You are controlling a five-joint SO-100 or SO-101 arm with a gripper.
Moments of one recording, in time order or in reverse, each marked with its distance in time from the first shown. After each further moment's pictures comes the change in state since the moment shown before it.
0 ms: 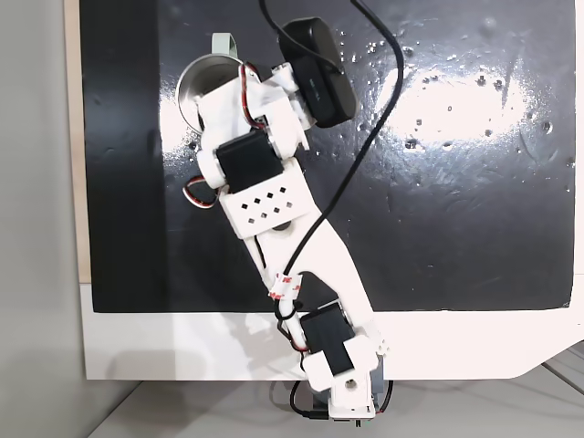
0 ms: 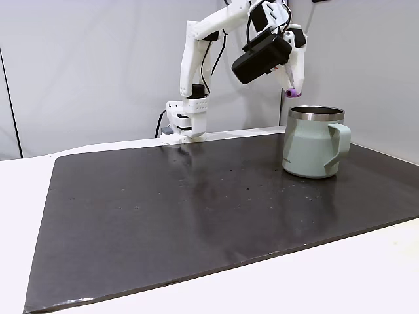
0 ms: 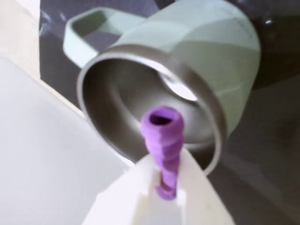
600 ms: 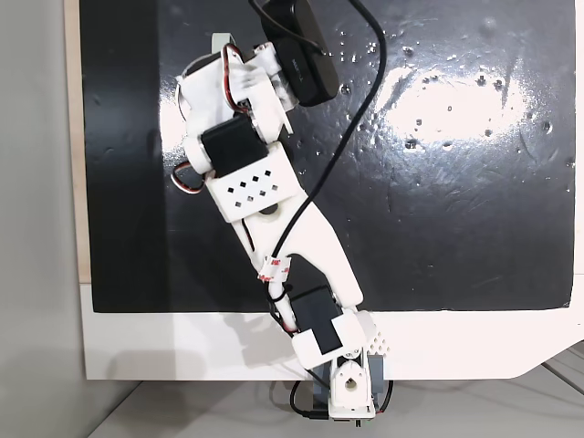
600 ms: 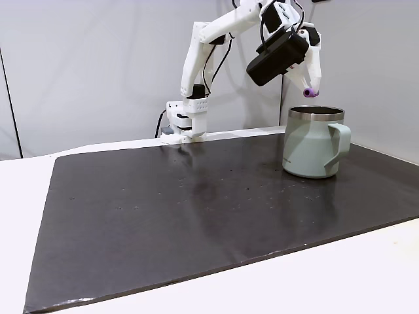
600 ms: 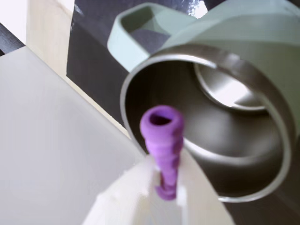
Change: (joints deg) arm -1.5 -6.9 -7.8 -3.7 0.5
